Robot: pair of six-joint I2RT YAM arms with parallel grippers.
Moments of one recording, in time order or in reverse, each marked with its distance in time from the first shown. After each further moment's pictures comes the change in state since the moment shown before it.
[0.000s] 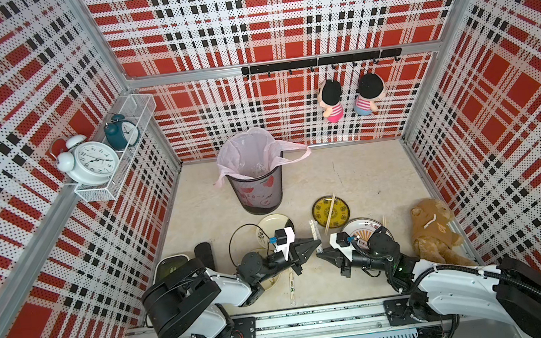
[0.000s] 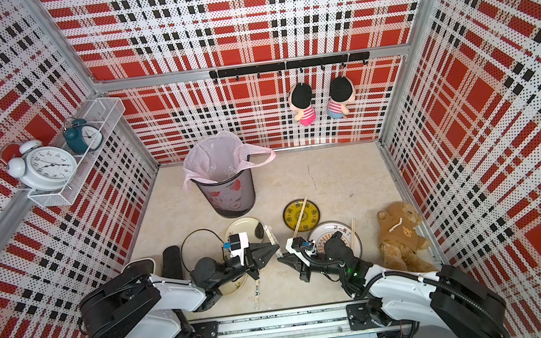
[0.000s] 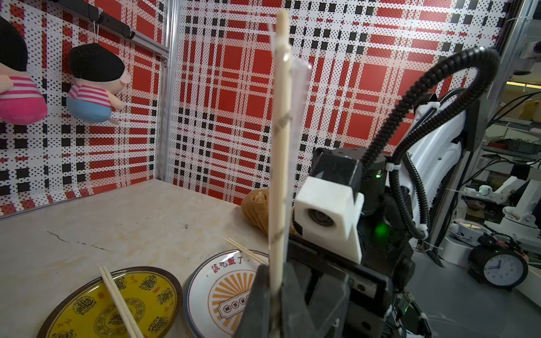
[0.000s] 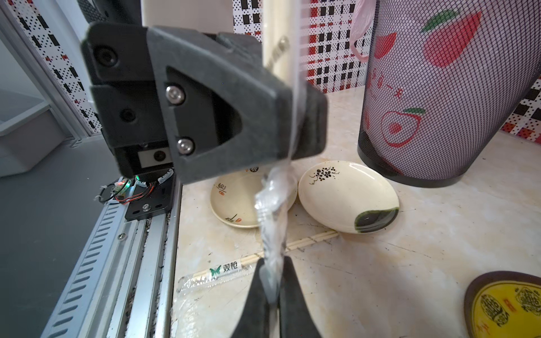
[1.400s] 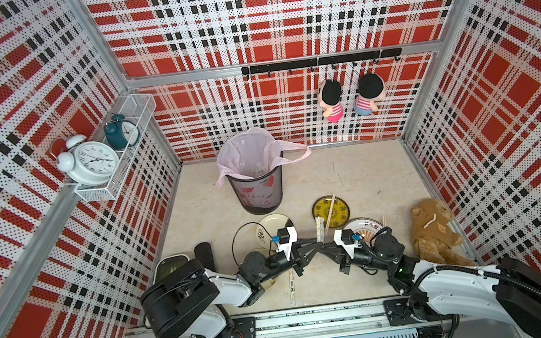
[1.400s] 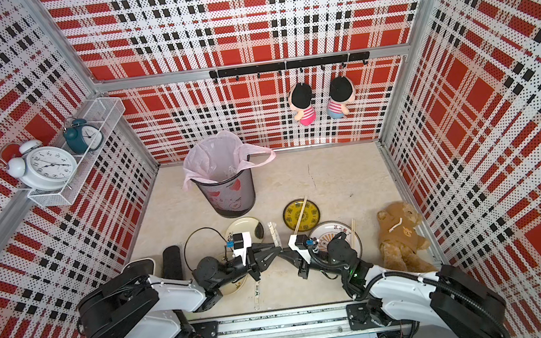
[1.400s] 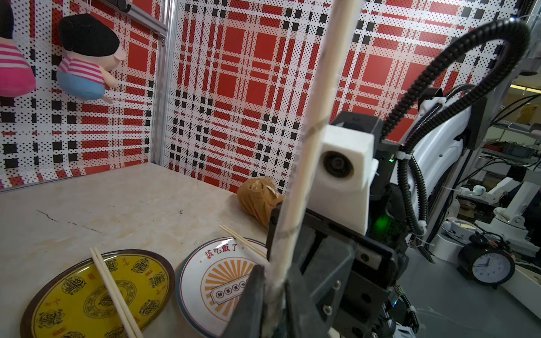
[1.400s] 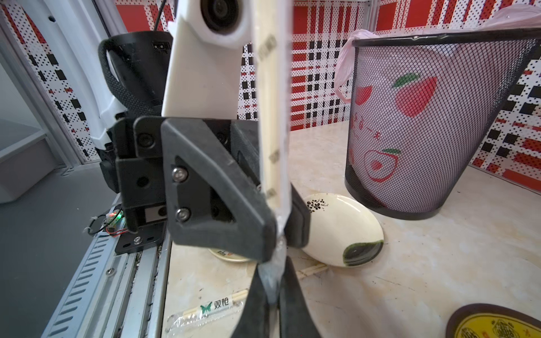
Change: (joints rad) left arm -0.016 -0.034 0.008 -0.084 -0.011 -0.018; right arm -0.003 0.005 -0.013 0.148 0.048 0.021
